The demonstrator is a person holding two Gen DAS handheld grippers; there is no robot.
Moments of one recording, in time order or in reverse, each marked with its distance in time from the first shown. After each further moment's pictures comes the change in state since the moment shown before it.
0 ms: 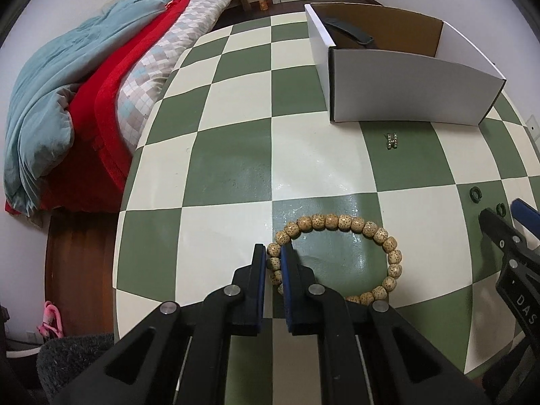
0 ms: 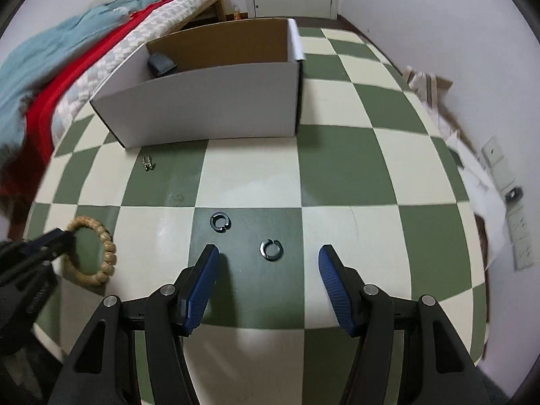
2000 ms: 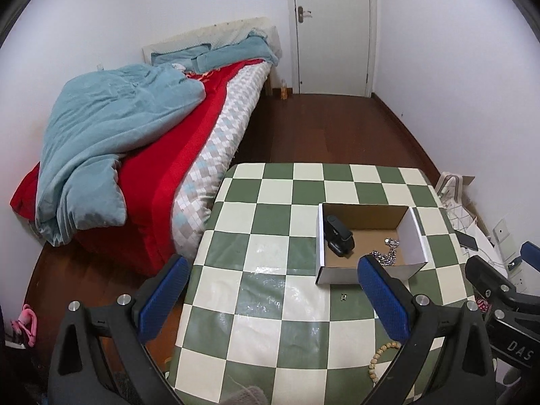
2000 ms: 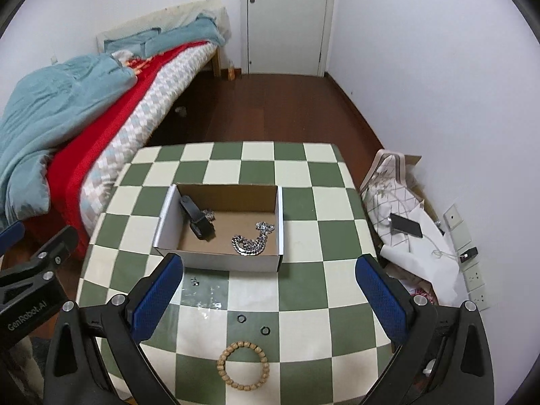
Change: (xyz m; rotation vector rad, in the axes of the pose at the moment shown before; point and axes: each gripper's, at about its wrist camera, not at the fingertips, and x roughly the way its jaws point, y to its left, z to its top) left arm -0.177 0.058 0.071 -0.169 -0.362 -0.055; right arm -0.182 0.001 0.108 0.018 -0.210 -0.036
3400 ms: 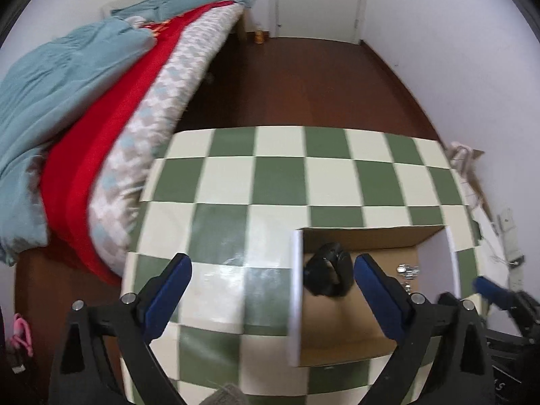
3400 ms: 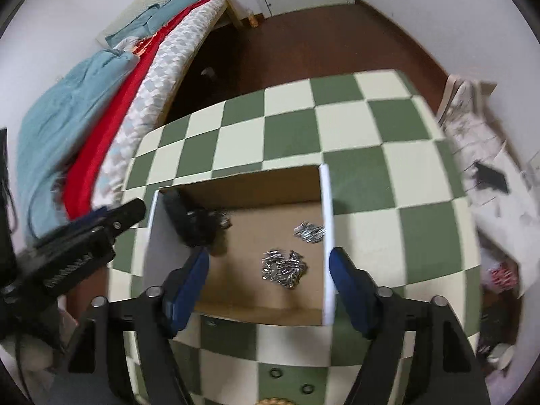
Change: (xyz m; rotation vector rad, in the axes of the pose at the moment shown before) left arm 0.185 -0.045 0.058 0.032 0.268 -0.063; right arm 0.193 -0.022 0.037 0.117 0.278 0.240
